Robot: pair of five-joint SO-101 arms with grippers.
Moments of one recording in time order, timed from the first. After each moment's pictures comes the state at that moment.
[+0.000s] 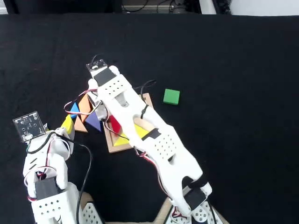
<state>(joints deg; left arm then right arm) -22.4 -103.9 96.3 48.4 4.9 -39.7 54.4 -49.1 96.4 -15.2</state>
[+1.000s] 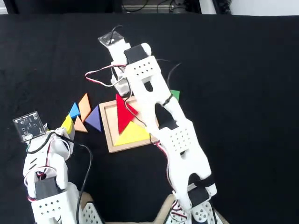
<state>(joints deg) -22.4 -103.9 96.3 48.4 4.9 -27.5 50.9 -59.9 97.6 8.1</state>
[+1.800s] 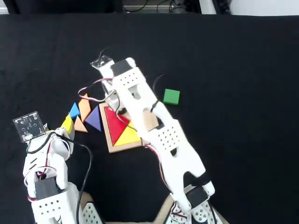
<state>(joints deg) -22.4 -103.9 96.3 48.4 4.9 -32.7 61.3 -59.7 99.1 6.8</state>
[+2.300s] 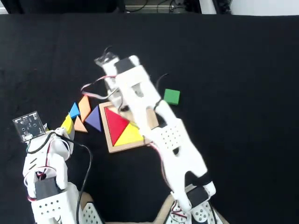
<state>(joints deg) -22.4 -103.9 96.3 48.4 4.9 -29.2 59.0 -59.6 99.1 5.6</state>
